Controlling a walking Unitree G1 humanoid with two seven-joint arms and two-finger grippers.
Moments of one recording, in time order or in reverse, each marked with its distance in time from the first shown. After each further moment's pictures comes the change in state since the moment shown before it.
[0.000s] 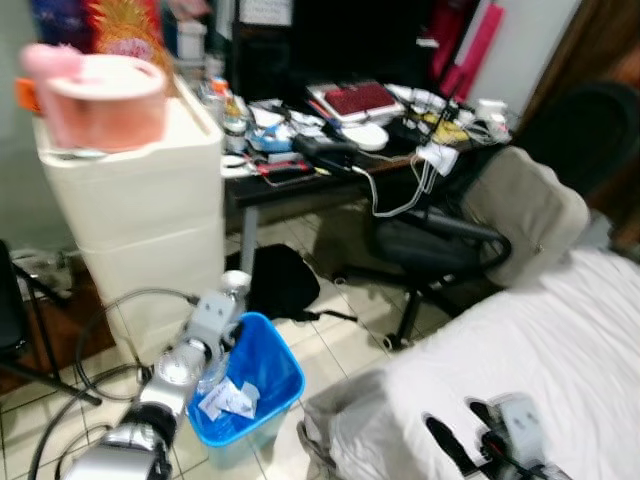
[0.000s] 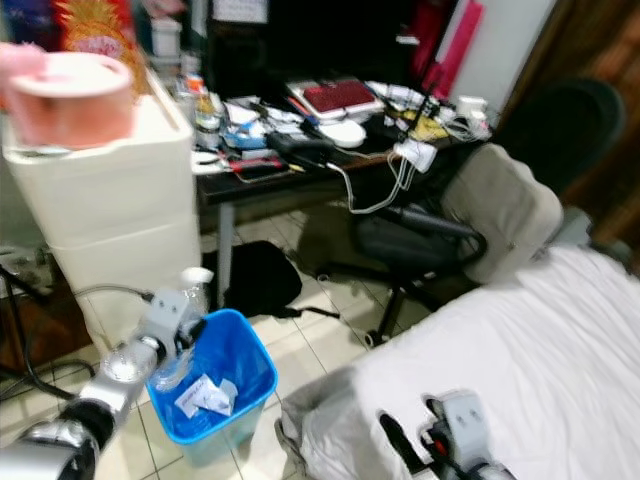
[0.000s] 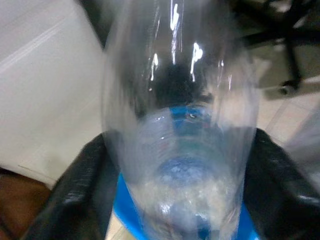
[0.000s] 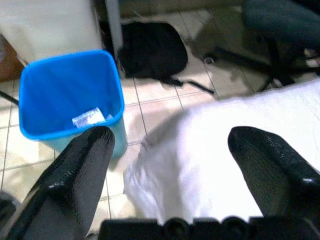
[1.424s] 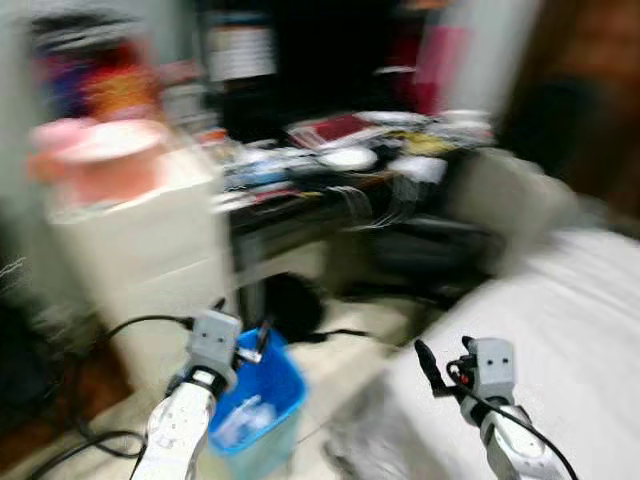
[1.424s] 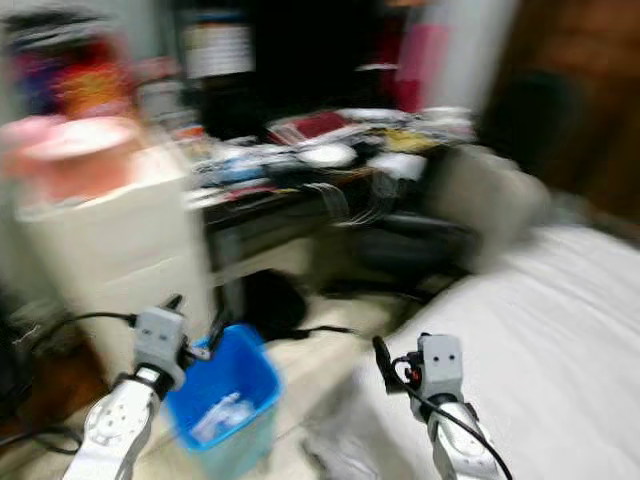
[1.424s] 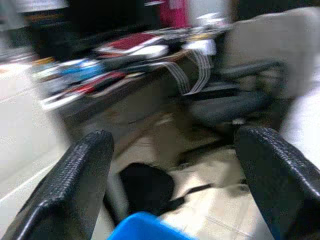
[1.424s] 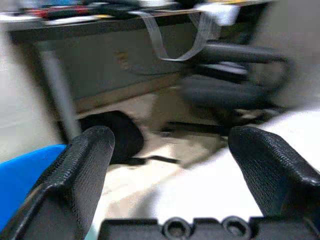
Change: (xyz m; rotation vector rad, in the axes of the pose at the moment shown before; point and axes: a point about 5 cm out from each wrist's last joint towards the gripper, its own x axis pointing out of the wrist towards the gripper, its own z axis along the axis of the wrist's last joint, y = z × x) left arm -0.066 -0.057 0.026 -0.179 -0.427 -0.121; right arm 0.074 -0.007 0.043 0.000 -0.243 -0.236
